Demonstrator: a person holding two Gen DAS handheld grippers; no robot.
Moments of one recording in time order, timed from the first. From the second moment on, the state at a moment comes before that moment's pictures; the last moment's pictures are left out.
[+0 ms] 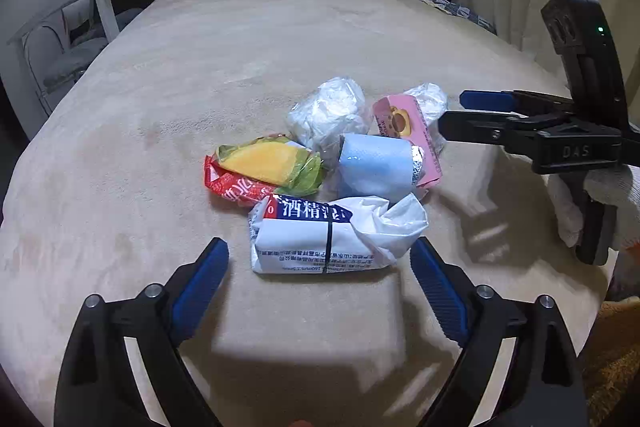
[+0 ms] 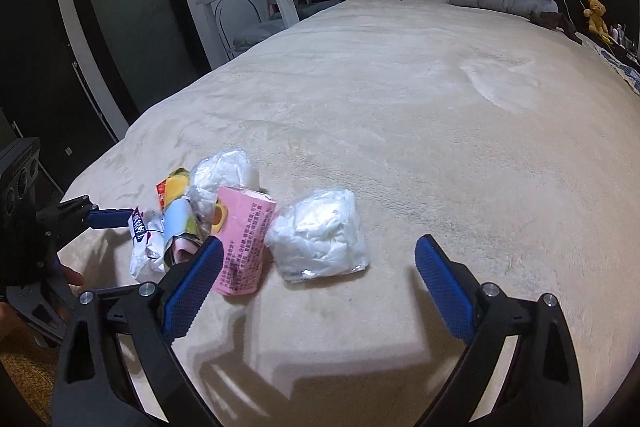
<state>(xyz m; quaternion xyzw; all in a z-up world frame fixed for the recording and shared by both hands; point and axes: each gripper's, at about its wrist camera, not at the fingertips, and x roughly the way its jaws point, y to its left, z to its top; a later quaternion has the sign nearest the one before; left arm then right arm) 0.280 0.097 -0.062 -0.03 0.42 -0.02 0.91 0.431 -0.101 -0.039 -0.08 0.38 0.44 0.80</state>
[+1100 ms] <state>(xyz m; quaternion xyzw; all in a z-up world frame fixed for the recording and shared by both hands) 0.227 0.077 -0.020 -0.07 0.38 -0.03 0.92 0.366 -0.146 -0.010 -0.06 0.38 0.42 0.82</state>
